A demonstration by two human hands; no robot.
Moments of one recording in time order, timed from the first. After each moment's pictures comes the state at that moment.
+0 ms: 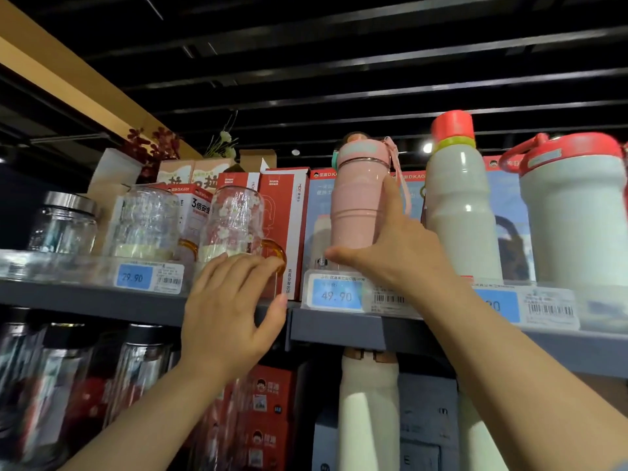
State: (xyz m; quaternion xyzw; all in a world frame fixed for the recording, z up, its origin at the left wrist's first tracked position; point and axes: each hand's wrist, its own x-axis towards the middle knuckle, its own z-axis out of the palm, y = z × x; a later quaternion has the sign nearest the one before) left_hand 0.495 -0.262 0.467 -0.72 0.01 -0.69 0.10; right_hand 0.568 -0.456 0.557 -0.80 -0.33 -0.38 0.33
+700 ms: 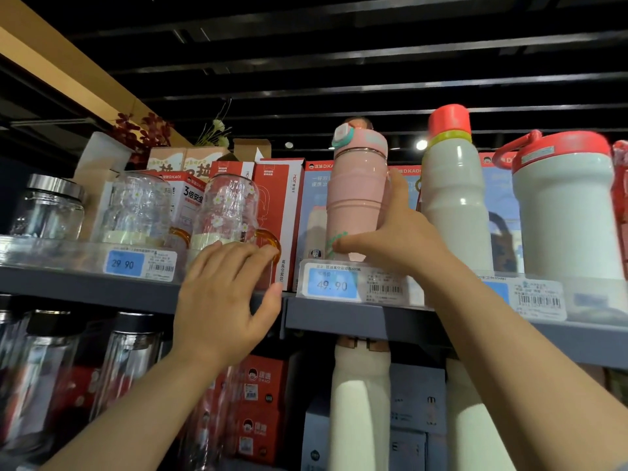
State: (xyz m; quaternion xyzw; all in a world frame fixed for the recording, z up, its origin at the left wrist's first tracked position) left_hand 0.495 -0.261 0.466 -0.72 0.00 -0.68 0.10; right_hand 0.568 -0.463 0.563 -0.78 -0.36 -0.32 0.41
